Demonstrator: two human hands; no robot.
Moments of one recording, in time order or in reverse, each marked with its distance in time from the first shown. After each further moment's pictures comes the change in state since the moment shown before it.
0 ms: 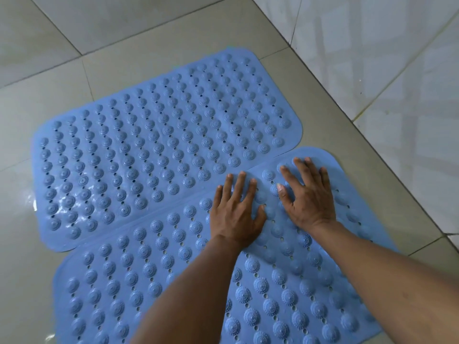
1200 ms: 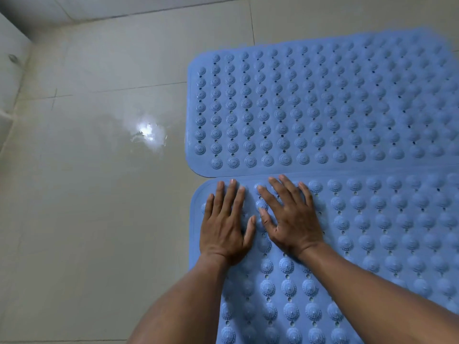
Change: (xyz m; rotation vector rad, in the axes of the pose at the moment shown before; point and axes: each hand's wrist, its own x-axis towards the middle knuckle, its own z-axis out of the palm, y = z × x) left_hand -0.212 -0.232 -0.013 -0.088 0.181 -0.393; right_hand -0.076 -0.306 0.065 0.076 -0.124 -0.542
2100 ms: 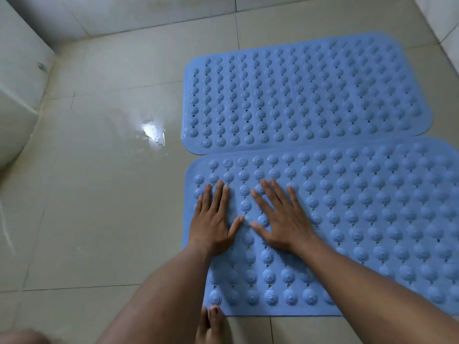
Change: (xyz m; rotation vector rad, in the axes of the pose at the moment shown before) left_hand -0.072 0.017 -0.014 0.135 -0.283 -0.053; right_hand -0.090 0.005 -0.025 -0.003 -0.299 -0.053
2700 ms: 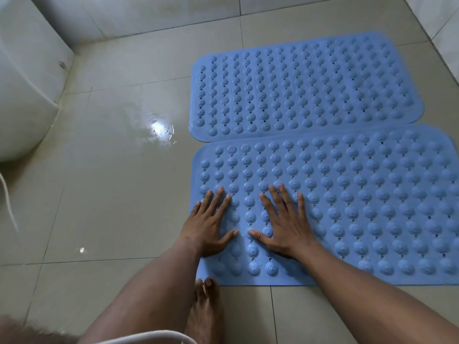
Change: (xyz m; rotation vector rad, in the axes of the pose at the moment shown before) left_hand -0.064 -0.020 -0.005 0.068 -0.138 0.120; right_hand -0.059 -0.033 0.005 0.030 -0.066 0.118
